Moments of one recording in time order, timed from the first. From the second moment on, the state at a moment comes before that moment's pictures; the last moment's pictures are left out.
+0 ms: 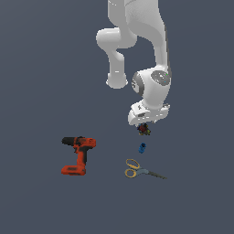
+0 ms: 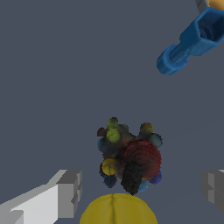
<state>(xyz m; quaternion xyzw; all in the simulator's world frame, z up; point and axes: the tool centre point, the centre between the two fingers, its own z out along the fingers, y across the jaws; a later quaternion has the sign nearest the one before) -0.069 0.155 0.081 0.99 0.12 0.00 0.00</state>
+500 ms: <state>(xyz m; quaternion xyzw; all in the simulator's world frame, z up) -0.071 0.155 0.051 0.99 0.12 0.00 0.00</state>
